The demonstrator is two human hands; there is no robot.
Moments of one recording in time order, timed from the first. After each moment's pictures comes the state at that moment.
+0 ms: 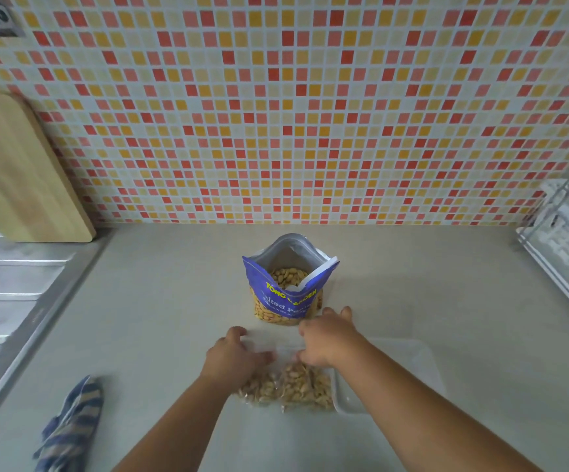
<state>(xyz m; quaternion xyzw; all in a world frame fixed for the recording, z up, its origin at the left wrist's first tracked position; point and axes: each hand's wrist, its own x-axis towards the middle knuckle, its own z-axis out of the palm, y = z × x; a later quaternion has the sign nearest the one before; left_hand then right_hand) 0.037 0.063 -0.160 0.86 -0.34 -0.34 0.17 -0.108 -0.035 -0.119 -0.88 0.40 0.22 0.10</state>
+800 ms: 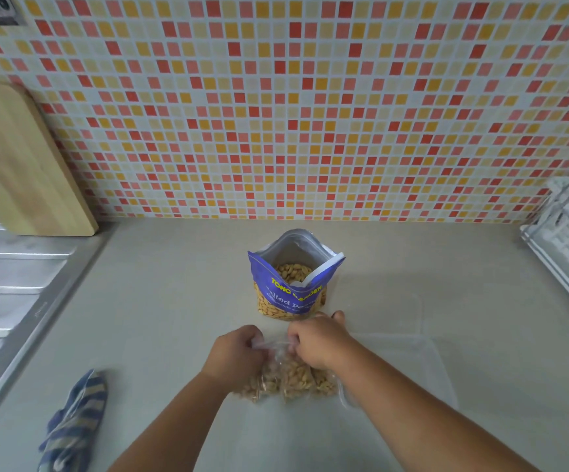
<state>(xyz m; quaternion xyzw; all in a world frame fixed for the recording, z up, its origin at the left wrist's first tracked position) 0.041 0.068 -0.161 0.81 -0.41 -0.33 0.26 -0.096 -0.026 -0.140 -0.89 0.41 0.13 0.17</state>
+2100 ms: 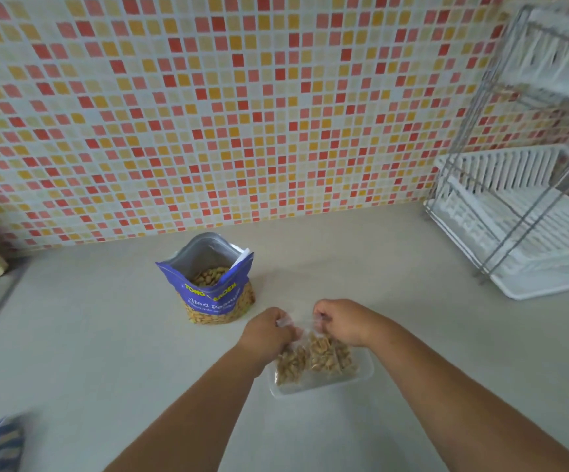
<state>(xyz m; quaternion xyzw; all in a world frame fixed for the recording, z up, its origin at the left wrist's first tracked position) -0.098 0.001 -0.130 0.71 -0.40 -0.50 0.31 -0.256 -0.063 -0.108 -0.81 0.50 0.05 0.32</state>
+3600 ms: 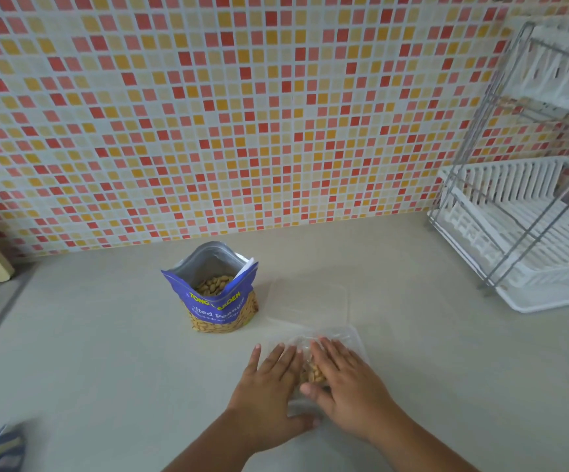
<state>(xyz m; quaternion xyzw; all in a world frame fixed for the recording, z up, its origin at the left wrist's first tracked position) -0.095 0.062 -0.164 0.61 -0.79 -0.07 -0.02 -0.269 0.013 -0.160 -0.86 0.47 0.02 0.19</state>
